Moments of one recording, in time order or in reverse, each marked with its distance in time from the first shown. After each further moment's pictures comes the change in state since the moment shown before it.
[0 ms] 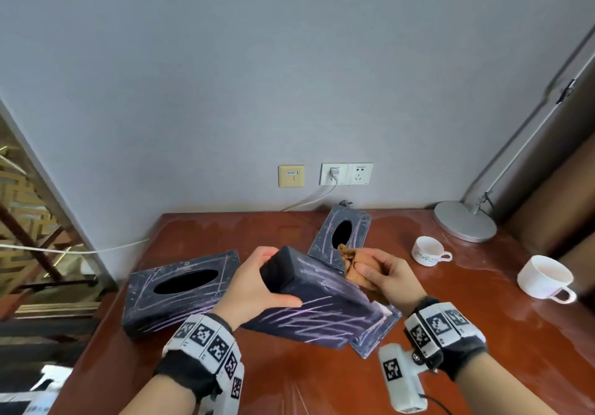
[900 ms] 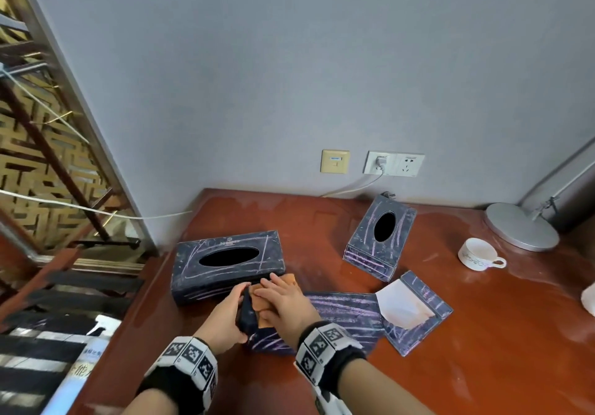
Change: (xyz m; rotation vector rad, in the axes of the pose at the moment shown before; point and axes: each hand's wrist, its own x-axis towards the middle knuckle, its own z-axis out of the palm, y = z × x) left_hand -0.058 -0.126 -0.040 0.125 -0.137 -0.354; right_hand -0.011 0.002 0.217 -0.778 -0.615 -0.286
